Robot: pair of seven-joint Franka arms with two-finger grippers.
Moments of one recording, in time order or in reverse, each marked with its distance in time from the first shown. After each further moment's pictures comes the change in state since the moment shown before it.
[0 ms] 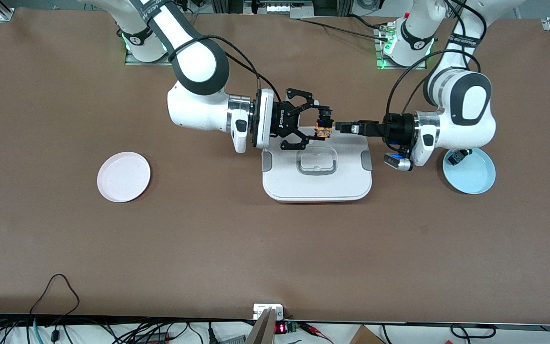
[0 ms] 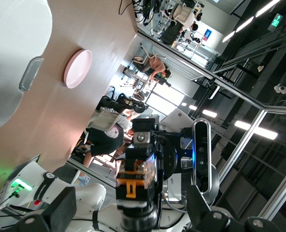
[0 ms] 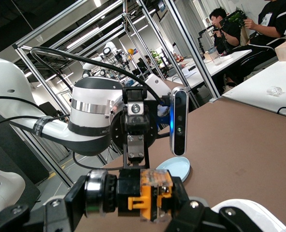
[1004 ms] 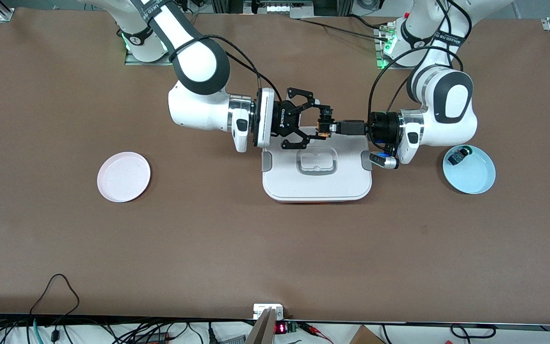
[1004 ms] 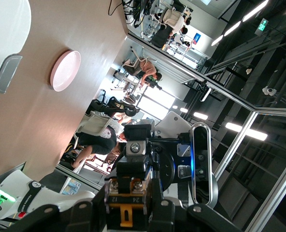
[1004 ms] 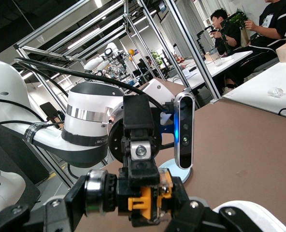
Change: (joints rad) left arm -0.003 0.011 -0.052 -0.003 -0.073 0.048 0.043; right arm 0.003 0.000 0.000 0.001 0.006 0.000 -0.009
